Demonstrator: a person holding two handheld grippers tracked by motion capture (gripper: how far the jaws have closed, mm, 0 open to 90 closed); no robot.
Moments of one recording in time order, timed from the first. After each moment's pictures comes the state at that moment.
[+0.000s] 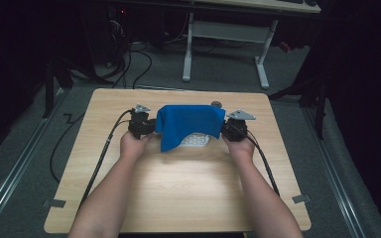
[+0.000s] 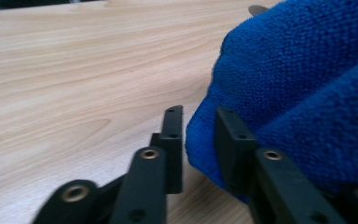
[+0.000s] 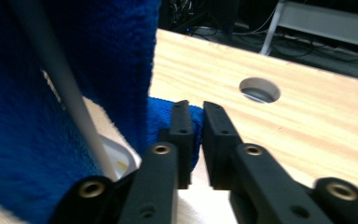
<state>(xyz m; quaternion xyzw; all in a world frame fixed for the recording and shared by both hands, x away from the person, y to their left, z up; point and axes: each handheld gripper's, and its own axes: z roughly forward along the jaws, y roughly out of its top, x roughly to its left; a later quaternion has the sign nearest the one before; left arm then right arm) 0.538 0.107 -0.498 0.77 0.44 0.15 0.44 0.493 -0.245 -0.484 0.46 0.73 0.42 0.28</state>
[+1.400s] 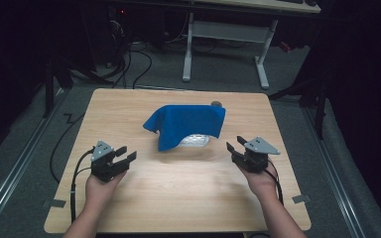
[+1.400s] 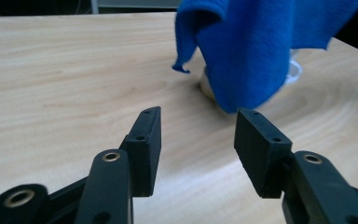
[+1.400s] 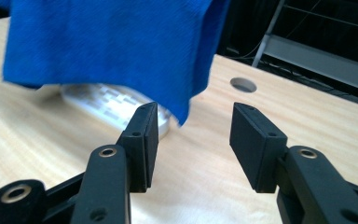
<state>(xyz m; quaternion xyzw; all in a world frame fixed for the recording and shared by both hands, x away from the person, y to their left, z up) 0.373 0.187 -0.491 0.73 0.44 0.18 0.50 0.365 -0.265 -0.458 0.41 0.73 0.43 0.34</state>
